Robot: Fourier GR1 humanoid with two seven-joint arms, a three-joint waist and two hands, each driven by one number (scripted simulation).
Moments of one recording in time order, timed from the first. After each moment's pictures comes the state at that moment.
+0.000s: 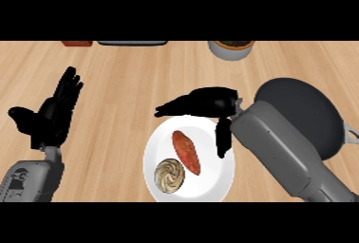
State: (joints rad) left arm -0.23 0.26 0.02 -1.46 0.09 0.12 0.07; right arm -0.82 -0.22 0.51 -1.13 0.52 0.70 -0.37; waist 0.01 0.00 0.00
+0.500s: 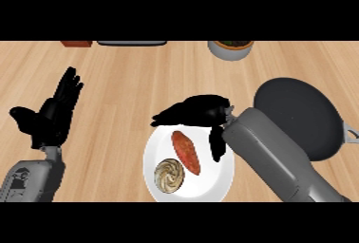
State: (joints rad) left arm -0.23 0.24 0.04 -1.45 0.07 0.11 0.07; right arm -0.79 -0.18 0.54 -1.13 0.65 0.69 -0.38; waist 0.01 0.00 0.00
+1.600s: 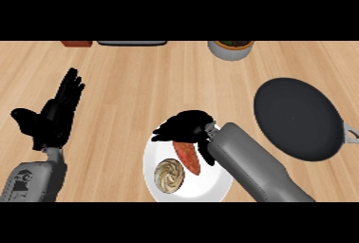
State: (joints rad) left arm -0.23 0.21 0.07 -1.47 0.04 0.08 0.08; right arm -0.75 -0.06 0.61 -1.00 1.02 0.60 -0.43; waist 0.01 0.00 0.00
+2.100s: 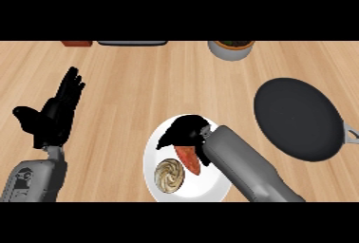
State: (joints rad) left arm -0.24 0.20 0.08 -1.46 0.02 0.08 0.08; right arm -0.76 -0.01 0.62 -0.88 1.10 0.58 -0.47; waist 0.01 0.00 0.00
